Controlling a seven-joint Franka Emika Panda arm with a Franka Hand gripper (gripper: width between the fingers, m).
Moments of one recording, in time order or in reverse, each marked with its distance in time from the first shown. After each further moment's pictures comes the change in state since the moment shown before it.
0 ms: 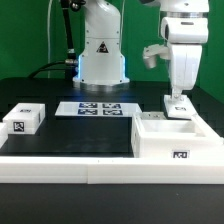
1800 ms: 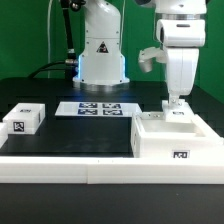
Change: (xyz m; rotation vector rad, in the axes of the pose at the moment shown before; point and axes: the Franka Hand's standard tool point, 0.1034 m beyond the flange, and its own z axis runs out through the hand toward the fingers) arm -0.010 0.029 0.000 0.001 0.011 0.001
